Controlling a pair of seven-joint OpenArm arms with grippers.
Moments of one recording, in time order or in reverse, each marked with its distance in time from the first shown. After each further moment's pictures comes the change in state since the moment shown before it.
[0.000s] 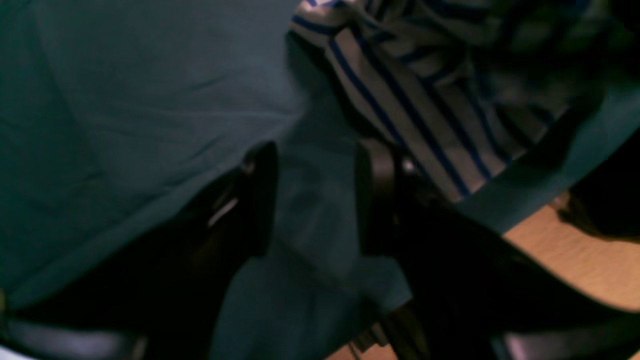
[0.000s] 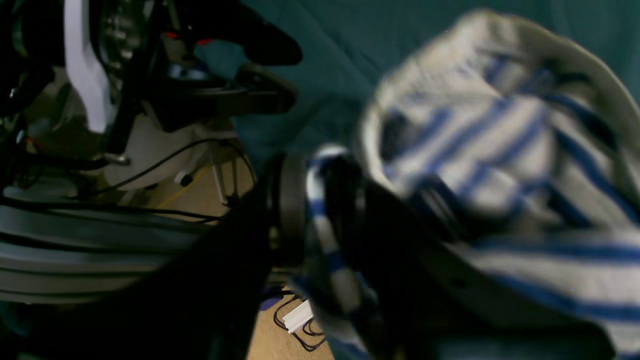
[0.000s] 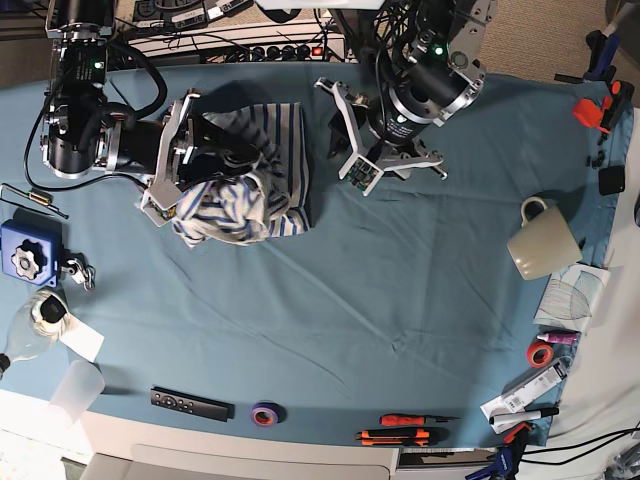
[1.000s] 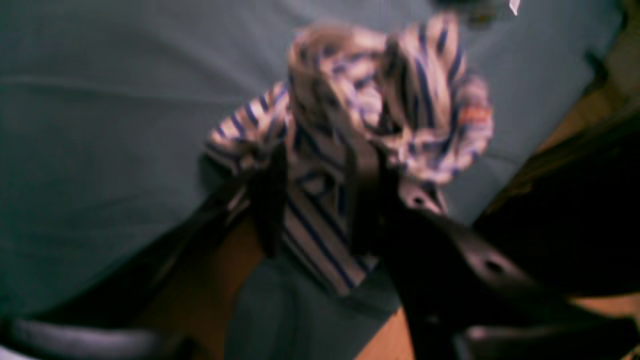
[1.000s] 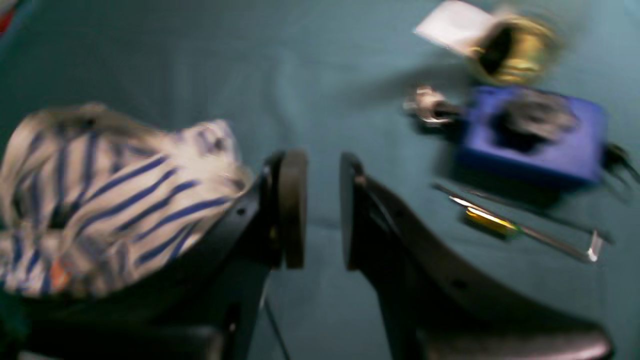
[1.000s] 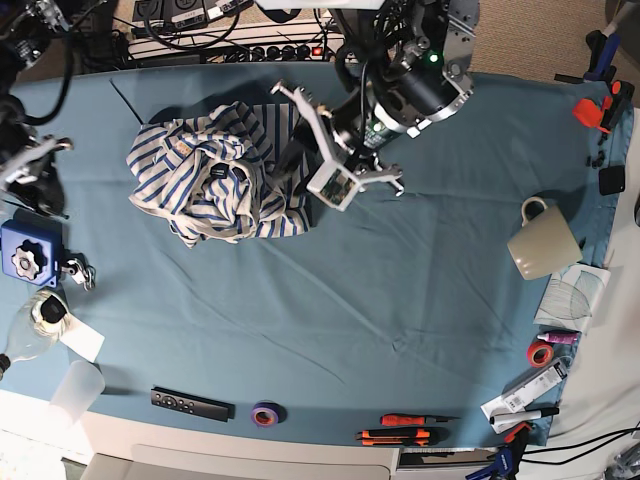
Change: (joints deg) left arm -2.4 6.5 0.2 0.0 -12.9 -3.5 -7.3; right arm 0.0 -5.9 48.3 0.3 -20.4 -1.2 0.2
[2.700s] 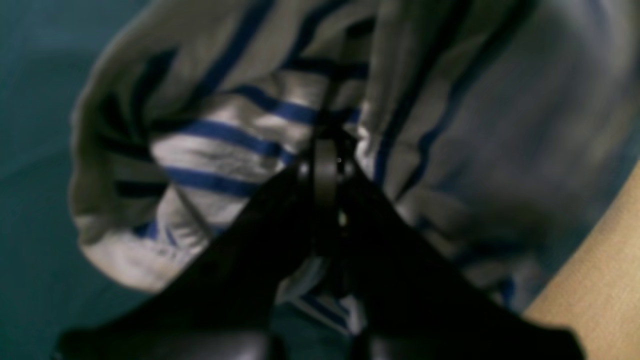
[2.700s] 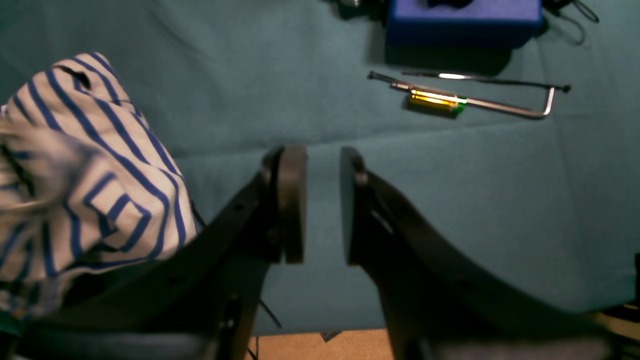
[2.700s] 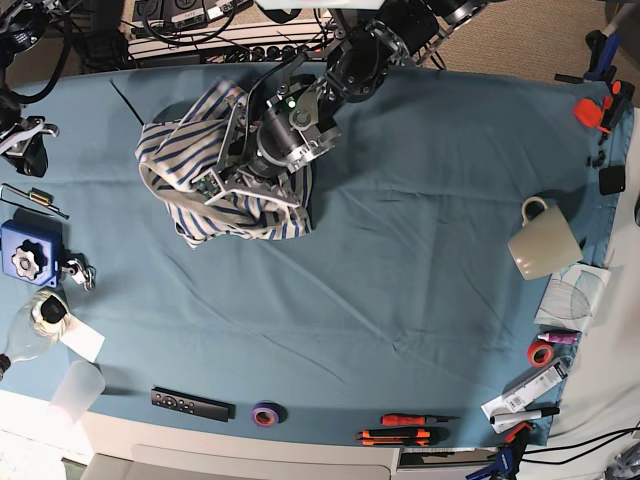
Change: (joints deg) left arm -18.9 3.9 22.7 -30.3 21.9 3.8 7.9; right arm -4.7 -0.6 2.8 -4.5 -9.7 -2.8 1.7
